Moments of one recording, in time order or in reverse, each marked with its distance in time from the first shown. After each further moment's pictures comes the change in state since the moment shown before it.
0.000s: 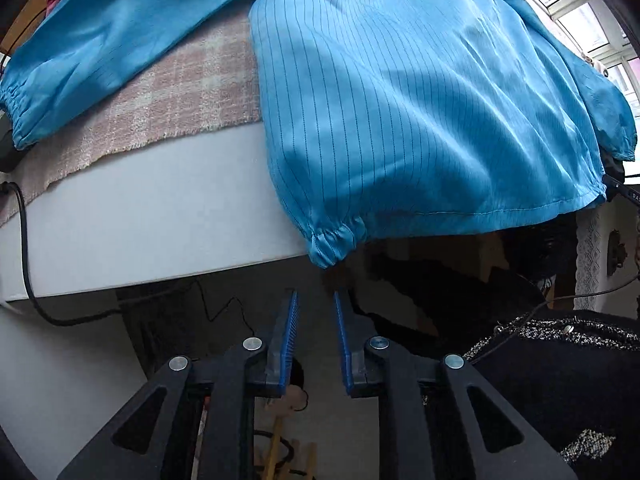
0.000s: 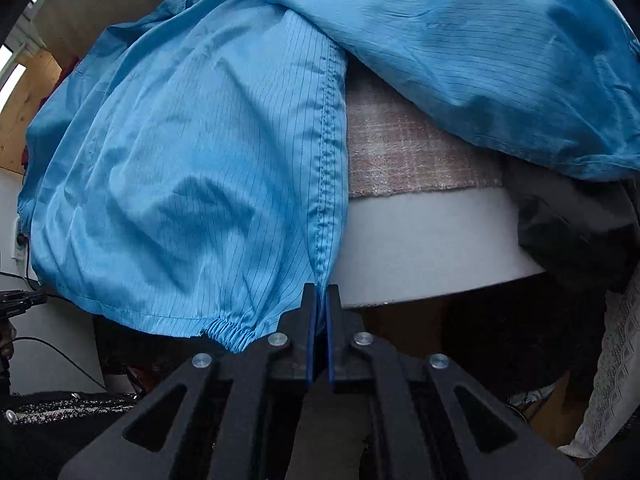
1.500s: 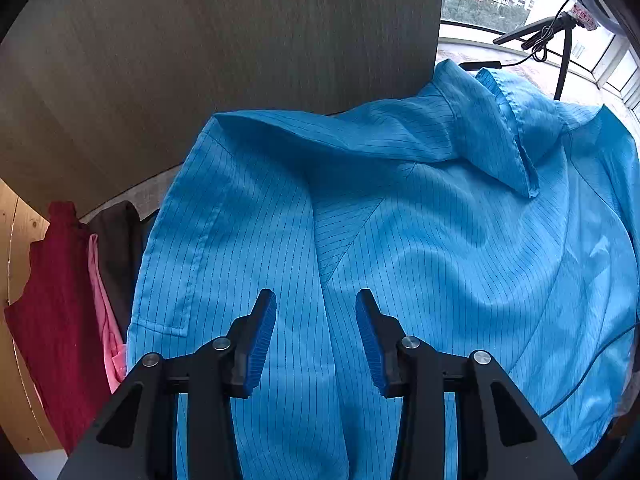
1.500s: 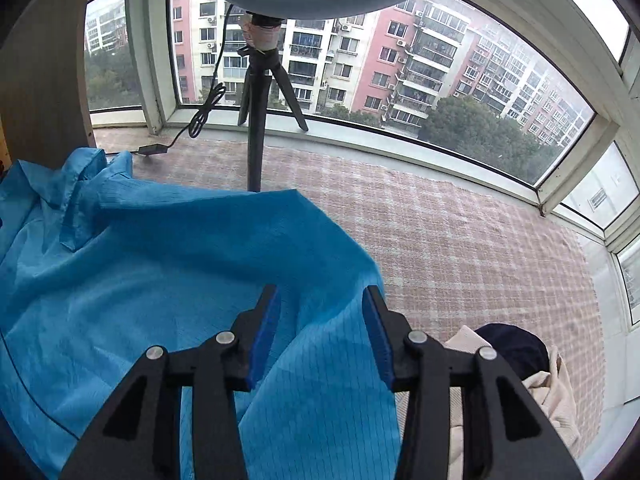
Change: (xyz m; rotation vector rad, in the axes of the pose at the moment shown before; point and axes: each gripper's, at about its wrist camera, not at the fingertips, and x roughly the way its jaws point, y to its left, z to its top) left arm -0.016 -0.060 0.459 0.117 -0.229 0.229; right arm 0.016 -0.026 0.398 -0.268 -0.321 -0.189
